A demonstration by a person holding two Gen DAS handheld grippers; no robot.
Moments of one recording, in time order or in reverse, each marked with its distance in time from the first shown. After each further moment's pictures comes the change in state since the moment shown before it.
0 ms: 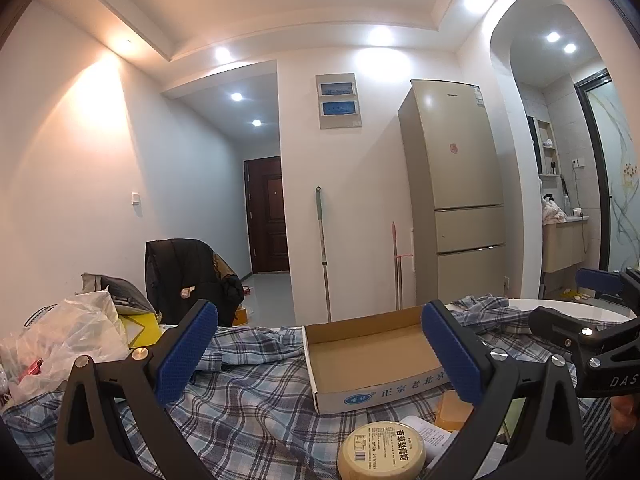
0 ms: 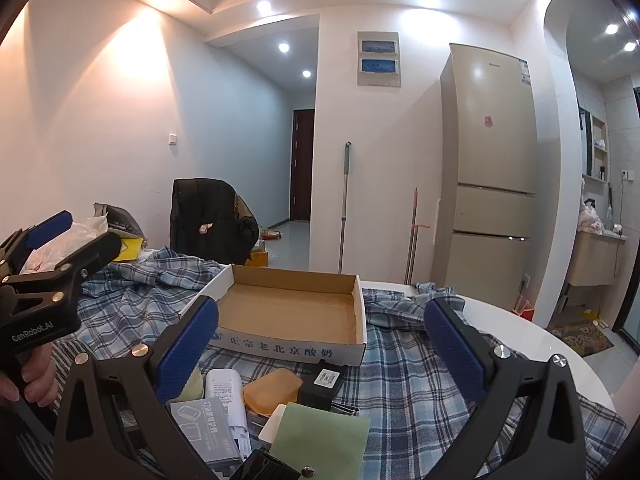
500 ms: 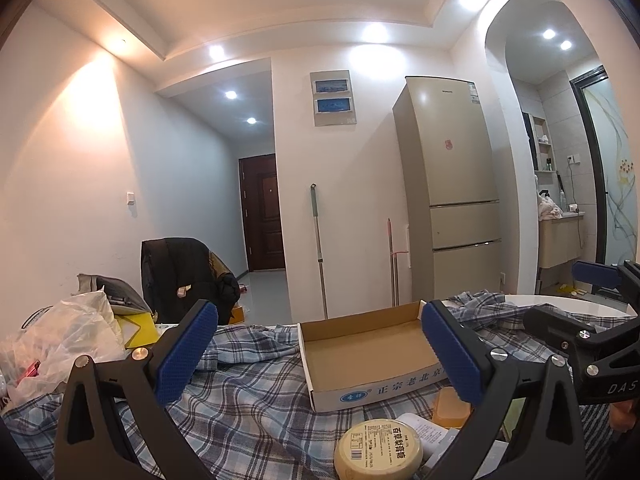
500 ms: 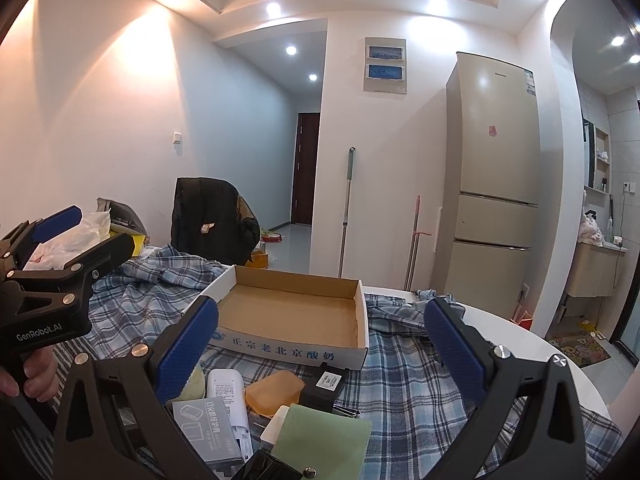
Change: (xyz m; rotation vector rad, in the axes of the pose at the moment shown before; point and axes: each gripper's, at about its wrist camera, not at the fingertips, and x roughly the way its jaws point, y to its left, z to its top) left arm -0.001 -0.005 0.003 0.013 0.007 -0.012; right arm -0.003 0.006 0.001 -0.028 -0.010 0.002
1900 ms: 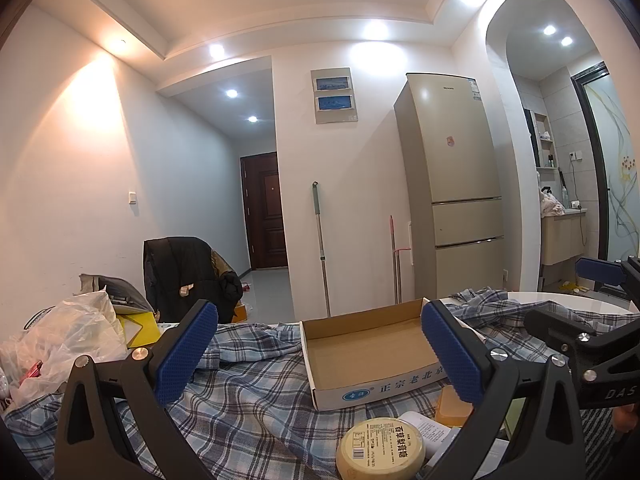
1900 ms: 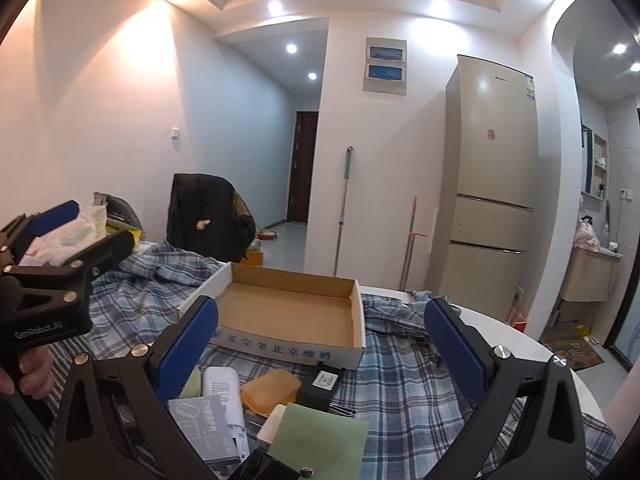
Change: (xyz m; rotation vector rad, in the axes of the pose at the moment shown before) left arm 0.002 0.003 -0.002 0.001 0.004 0.003; right arm 0.002 -0.002 0.000 -0.017 0.009 -0.025
